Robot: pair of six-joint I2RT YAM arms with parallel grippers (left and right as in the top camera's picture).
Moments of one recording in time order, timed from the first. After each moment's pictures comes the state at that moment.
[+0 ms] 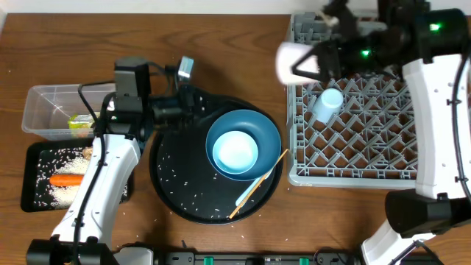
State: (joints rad) left arm -0.07 1.41 1.04 -0.39 1.13 -0.71; right arm 0.11 1.85 2.20 -1.52 -0.65 -0.08
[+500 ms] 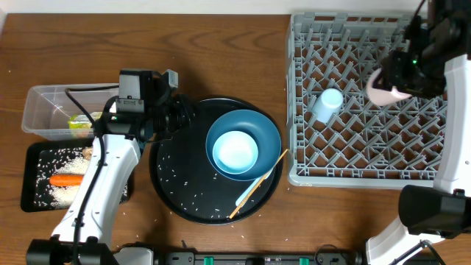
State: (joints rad) left arm -0.07 1.41 1.03 -0.58 0.60 -0.57; right arm -0.10 1.85 2.20 -1.70 -0.04 0.14
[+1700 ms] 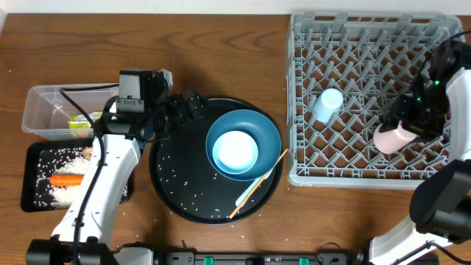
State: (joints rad) left arm -0.07 1.41 1.03 -0.58 0.49 -0.56; right arm -0.28 1.85 1.68 -1.54 -0.07 0.12
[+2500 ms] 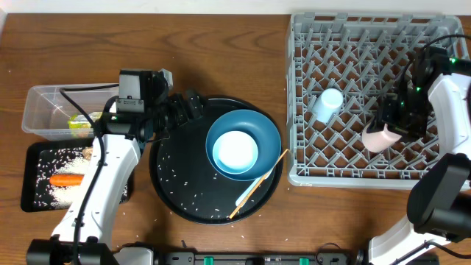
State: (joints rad) left arm -0.07 1.41 1.03 -0.58 0.49 -0.56; right arm -0.24 1.85 1.54 -1.37 -0.08 0.12
